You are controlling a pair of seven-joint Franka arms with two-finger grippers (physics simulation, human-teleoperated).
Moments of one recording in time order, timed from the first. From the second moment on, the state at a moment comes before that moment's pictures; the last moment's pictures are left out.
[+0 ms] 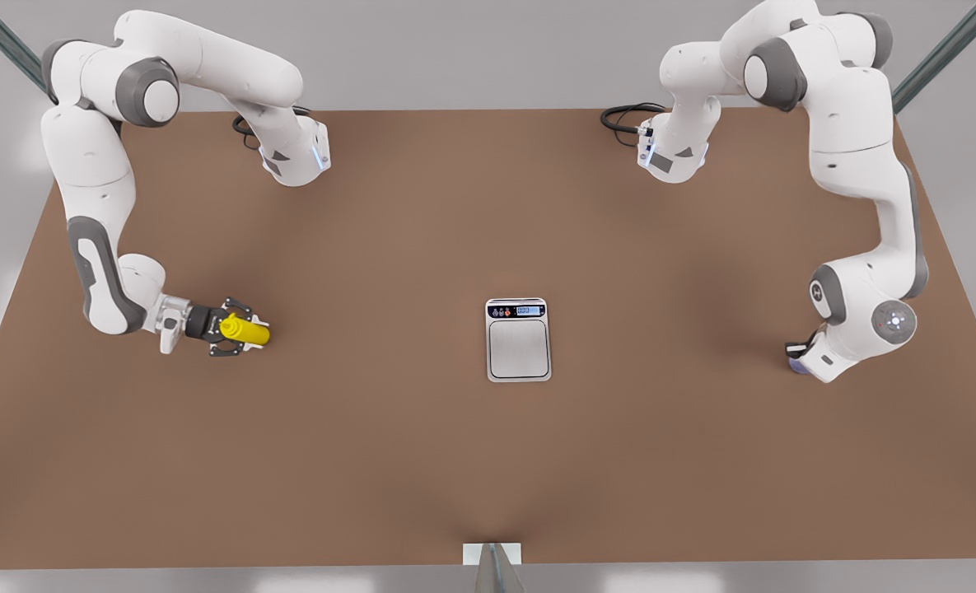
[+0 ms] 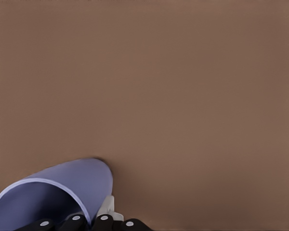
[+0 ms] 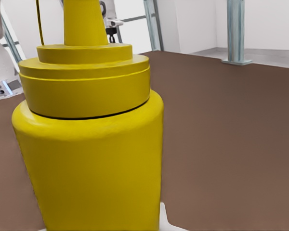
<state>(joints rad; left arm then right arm) 0.00 0.51 0.26 -1.87 0.02 2.28 0.26 -0.41 0.64 0.00 -2.05 1.14 1.82 -2.48</state>
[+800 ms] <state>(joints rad) -0.33 0.46 0.10 -1.74 -0.02 2.08 -0.58 -0.35 0.54 0.00 -2.01 1.14 1.84 -2.35</state>
